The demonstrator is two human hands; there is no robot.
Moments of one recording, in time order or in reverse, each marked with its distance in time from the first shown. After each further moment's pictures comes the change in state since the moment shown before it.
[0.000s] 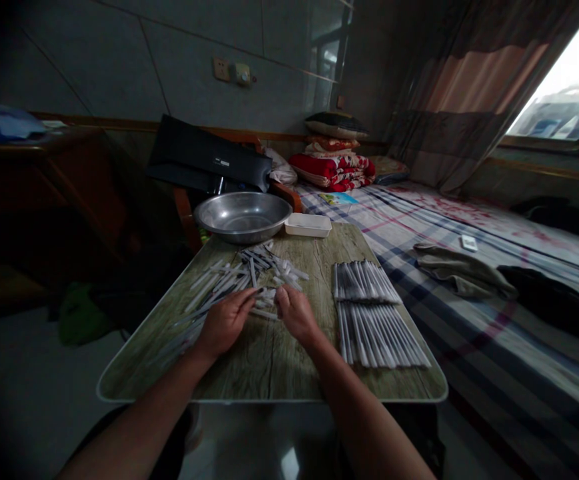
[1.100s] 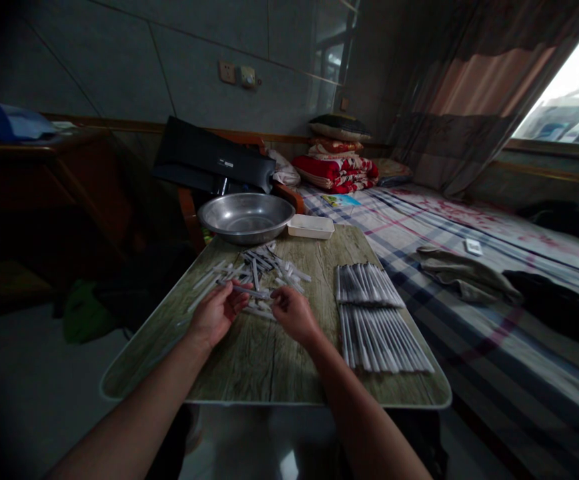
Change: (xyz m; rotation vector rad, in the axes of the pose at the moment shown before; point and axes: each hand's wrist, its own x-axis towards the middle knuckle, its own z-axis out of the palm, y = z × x) left_hand 0.015 -0.010 -0.002 -1.356 0.363 -0.798; right_hand 0.003 0.012 0.008 -0.004 -0.029 -0.026
